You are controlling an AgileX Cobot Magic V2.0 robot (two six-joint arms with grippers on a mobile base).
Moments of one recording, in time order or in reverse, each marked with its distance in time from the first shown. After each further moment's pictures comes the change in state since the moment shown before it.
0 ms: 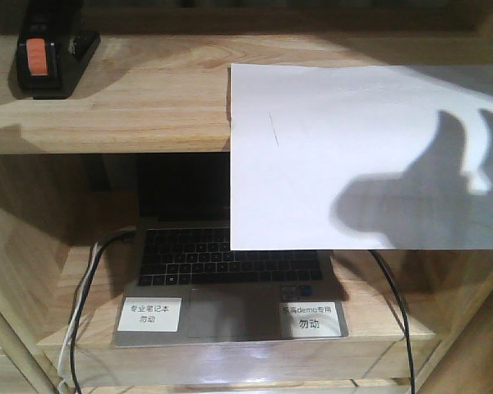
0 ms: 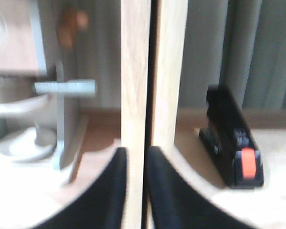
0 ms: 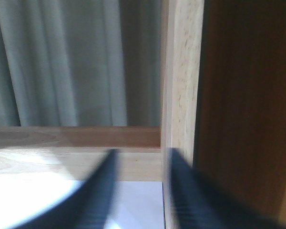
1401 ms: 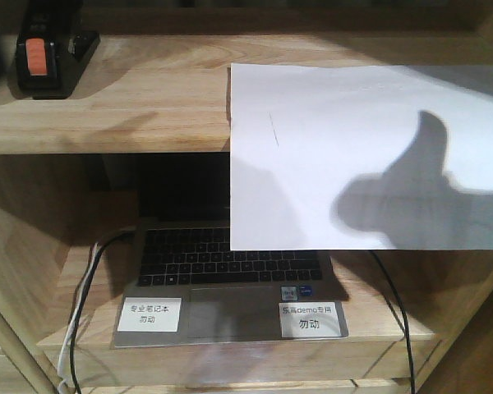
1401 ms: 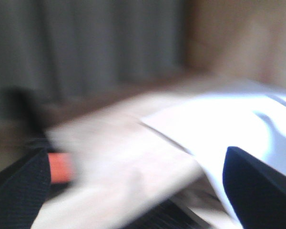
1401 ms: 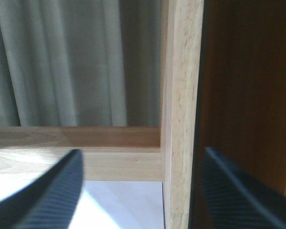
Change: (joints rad) left arm -0.666 0.145 0.000 0.000 -0.090 0.058; right arm 0.000 0.000 0.000 -0.001 0.001 0.000
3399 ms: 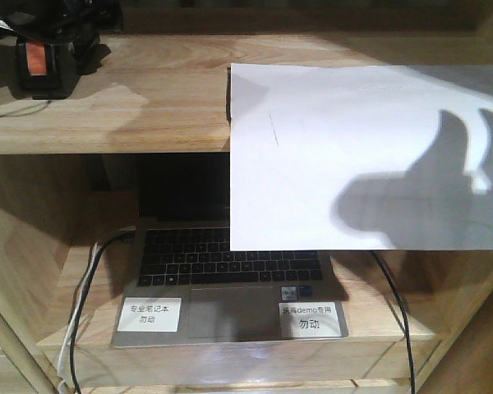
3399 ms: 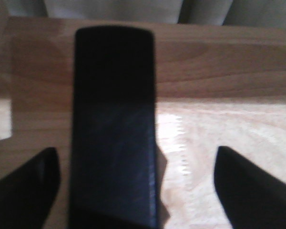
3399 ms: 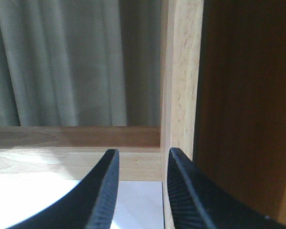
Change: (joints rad) left arm 0.167 0.790 -0.701 0.372 0.500 -0.577; right arm 0.000 0.000 0.000 0.000 0.000 0.000
